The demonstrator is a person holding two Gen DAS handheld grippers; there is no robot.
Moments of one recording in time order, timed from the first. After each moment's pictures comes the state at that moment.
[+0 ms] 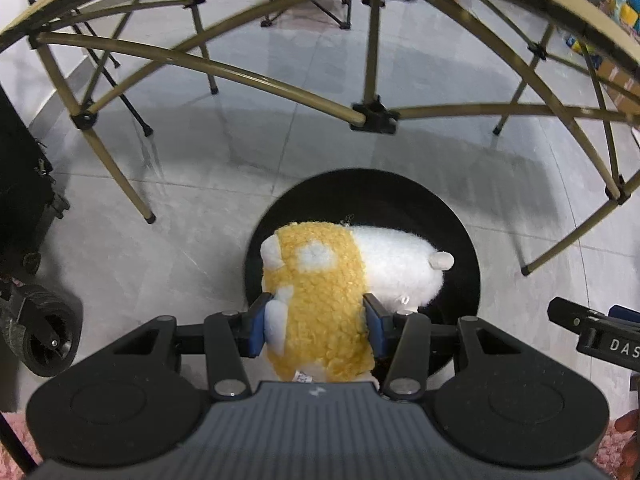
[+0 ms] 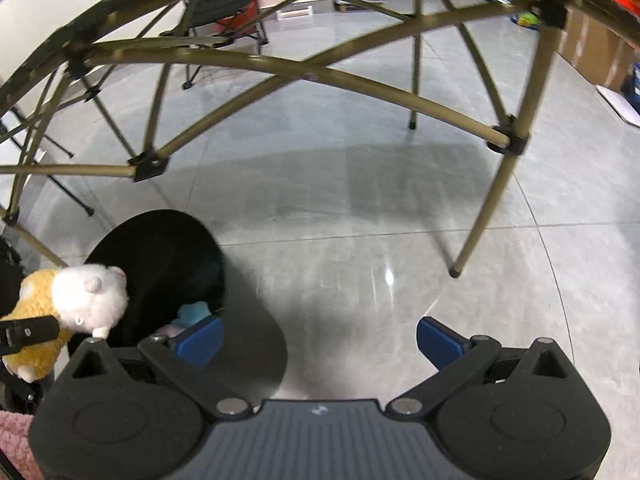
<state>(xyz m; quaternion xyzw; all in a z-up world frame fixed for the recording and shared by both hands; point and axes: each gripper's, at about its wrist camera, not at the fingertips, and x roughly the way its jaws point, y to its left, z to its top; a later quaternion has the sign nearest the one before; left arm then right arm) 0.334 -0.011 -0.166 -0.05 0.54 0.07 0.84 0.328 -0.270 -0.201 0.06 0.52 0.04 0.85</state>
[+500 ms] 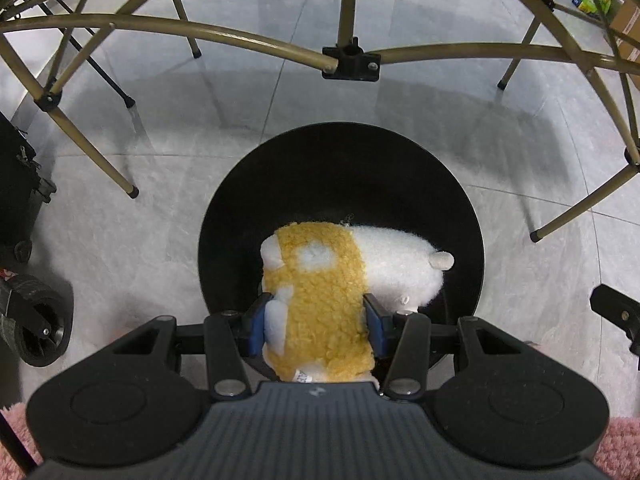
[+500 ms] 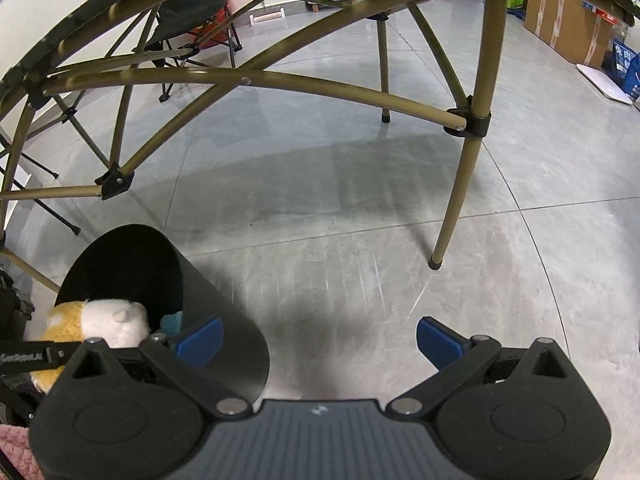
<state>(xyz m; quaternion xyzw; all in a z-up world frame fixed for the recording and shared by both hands) 0.364 -0.031 -0.203 -0.04 0.59 0.07 0.80 0.328 -0.301 -0.209 0.08 0.52 0.02 0.85</state>
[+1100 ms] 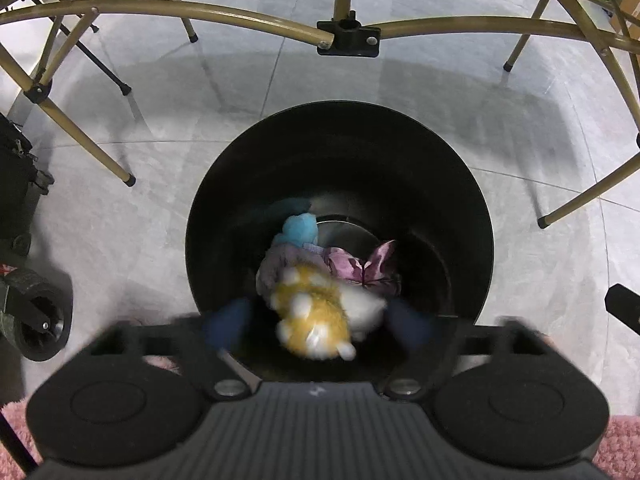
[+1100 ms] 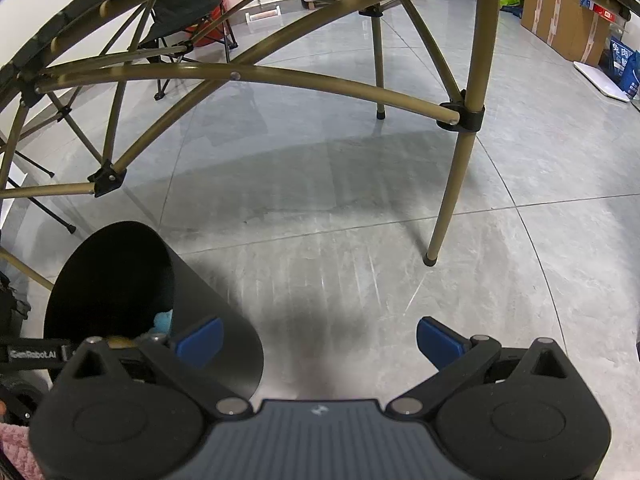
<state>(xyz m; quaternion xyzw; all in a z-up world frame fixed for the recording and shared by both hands) 0.370 -0.035 -0.216 -0.03 0.61 0.08 0.79 0.327 -0.304 -0.213 0.08 0.52 0.02 0.85</state>
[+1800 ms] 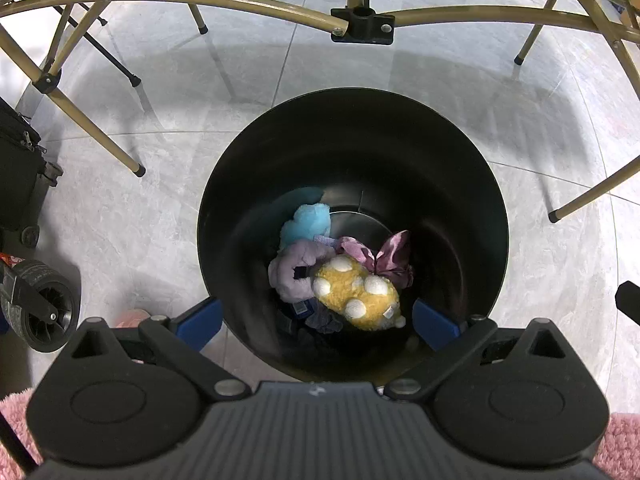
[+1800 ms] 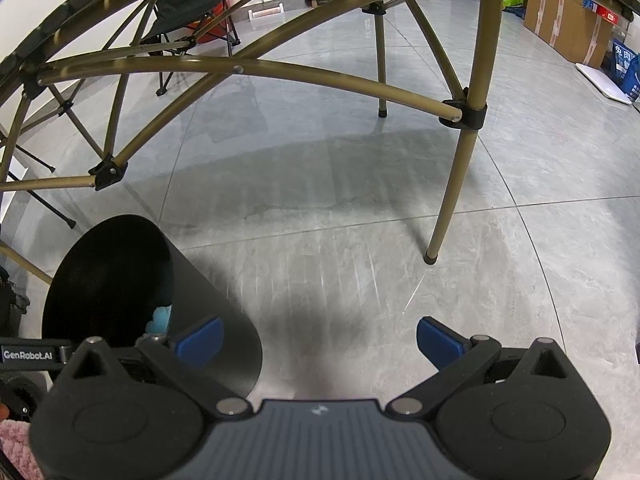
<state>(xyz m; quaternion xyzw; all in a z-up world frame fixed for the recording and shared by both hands) 0.367 -0.031 -0.220 -0.03 0.62 0.09 0.78 0.324 -0.304 -0.215 0.08 0.52 0.02 0.85</state>
